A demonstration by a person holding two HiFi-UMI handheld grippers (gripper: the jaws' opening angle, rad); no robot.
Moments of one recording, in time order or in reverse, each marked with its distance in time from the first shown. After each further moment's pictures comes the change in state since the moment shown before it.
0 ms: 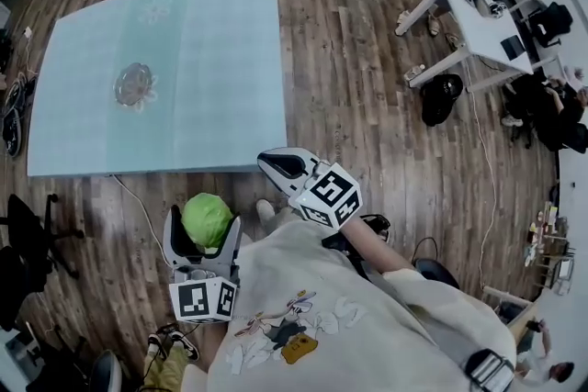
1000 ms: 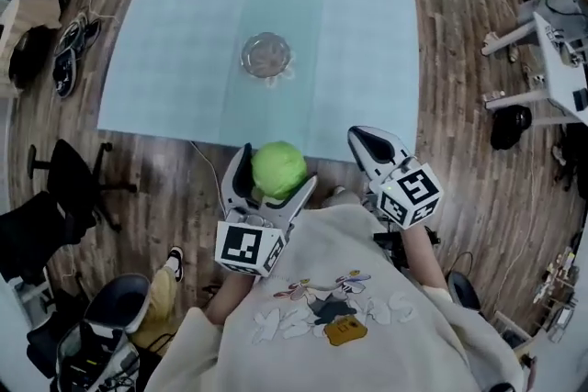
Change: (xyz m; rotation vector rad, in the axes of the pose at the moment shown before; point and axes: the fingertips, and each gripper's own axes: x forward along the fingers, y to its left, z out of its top) left arm 0.040 0.229 0.062 0.025 0.008 -0.183; right arm 0.194 0.054 0.082 0.015 -0.017 -0.175
